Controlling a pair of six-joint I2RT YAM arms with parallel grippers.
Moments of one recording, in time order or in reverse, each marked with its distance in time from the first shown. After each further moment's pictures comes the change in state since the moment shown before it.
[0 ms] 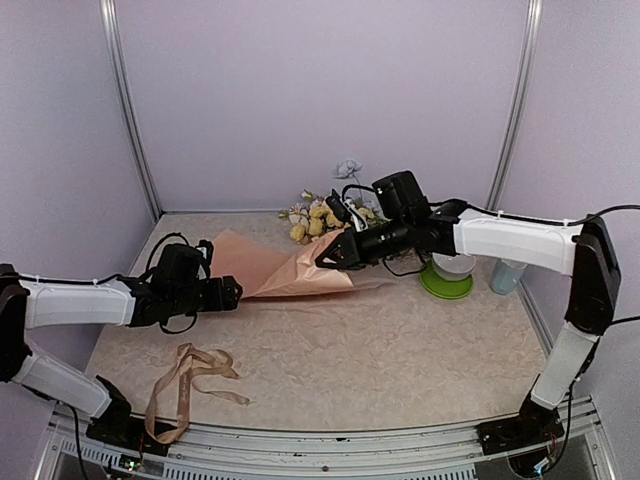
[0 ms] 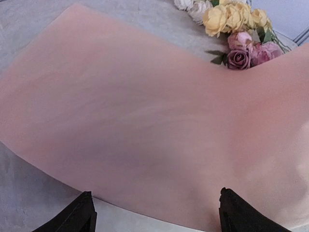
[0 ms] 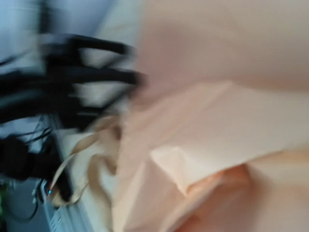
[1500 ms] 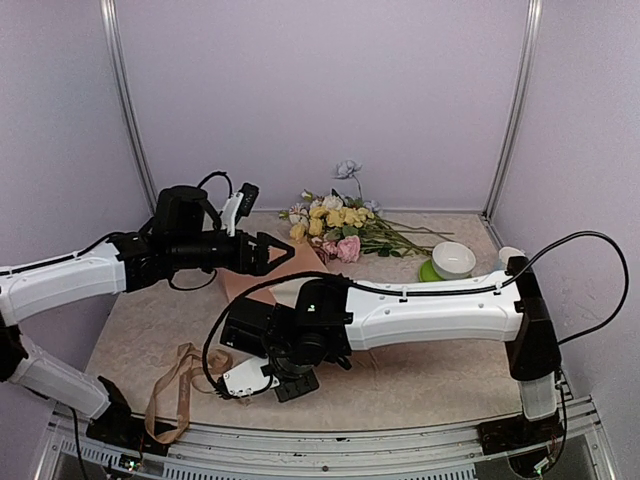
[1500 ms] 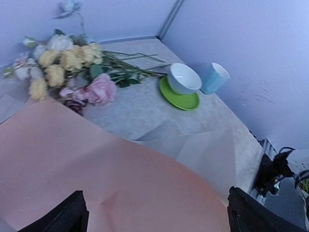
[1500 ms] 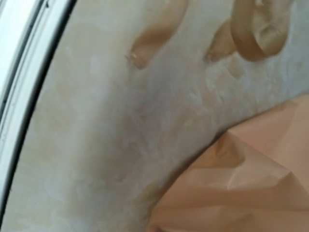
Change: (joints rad) left arm -0.106 -0.077 0.276 -0.095 0.400 0.103; right arm 0.694 0.304 0.531 -0.797 0.801 -1.118
